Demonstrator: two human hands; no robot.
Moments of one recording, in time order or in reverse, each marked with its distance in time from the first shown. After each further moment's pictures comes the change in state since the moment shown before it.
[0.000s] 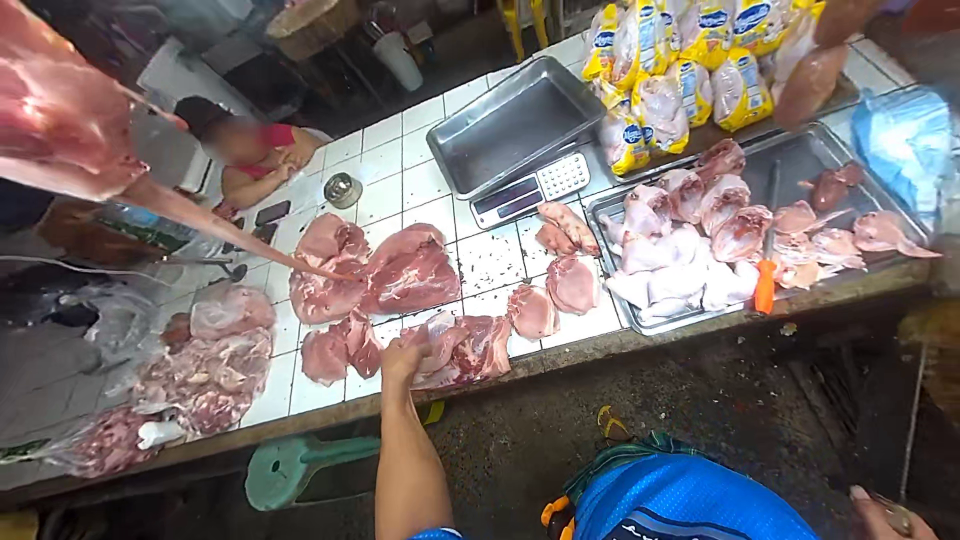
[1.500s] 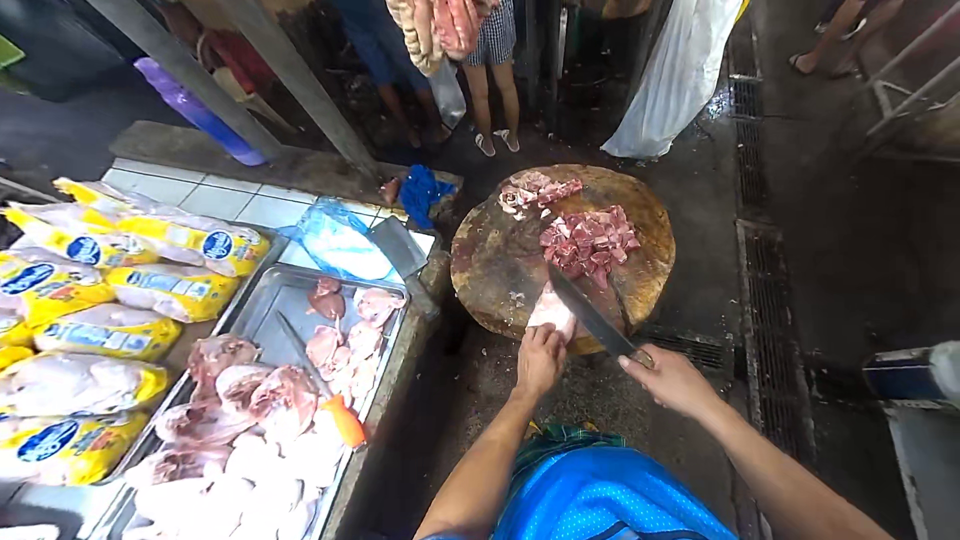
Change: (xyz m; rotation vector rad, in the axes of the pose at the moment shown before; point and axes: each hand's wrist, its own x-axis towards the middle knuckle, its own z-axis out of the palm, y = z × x) left_hand -0.625 0.337 0.570 0.136 -0.787 1.972; right_hand 0.097 0.062 -0.330 -0.090 -0.018 0.245
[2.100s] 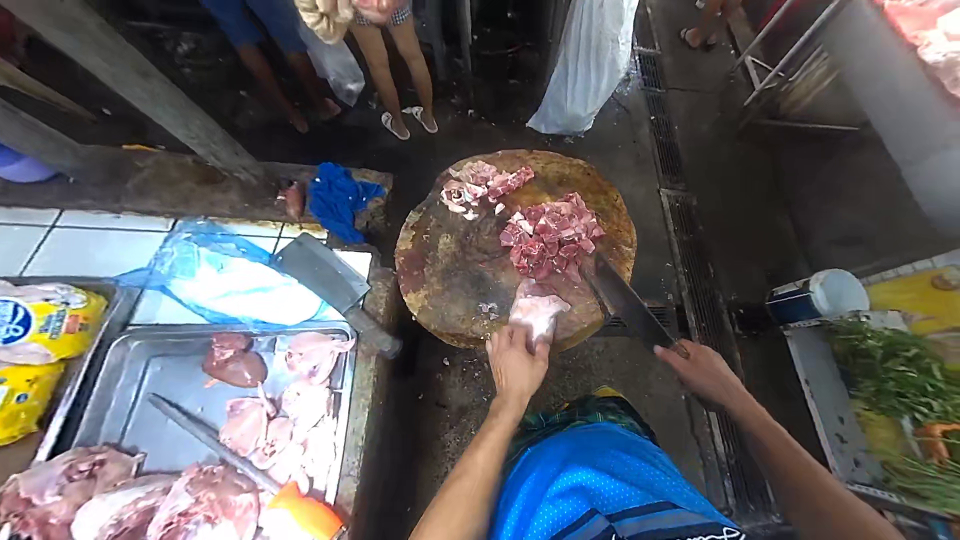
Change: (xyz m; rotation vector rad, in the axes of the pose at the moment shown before) left_hand 0.031 -0.012 -0.044 -0.171 -0.068 -0.185; right_hand -0.004 0.042 0.000 0.151 0.262 0.354
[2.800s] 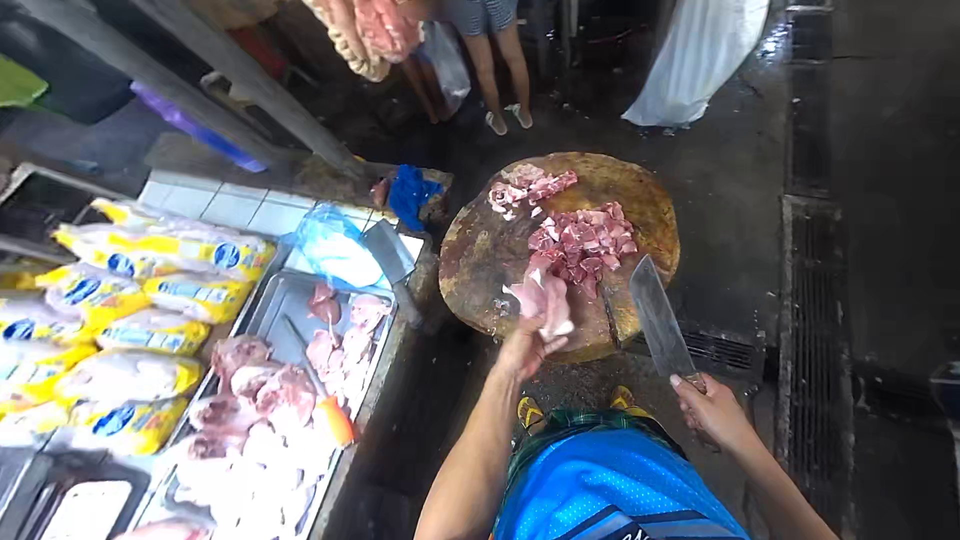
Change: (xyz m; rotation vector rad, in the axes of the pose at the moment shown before) left_hand 0.041 0.069 0.019 -1.376 -0.062 -0.717; right_hand 0.083 0.065 -0.029 0.443 -0.213 -0.156
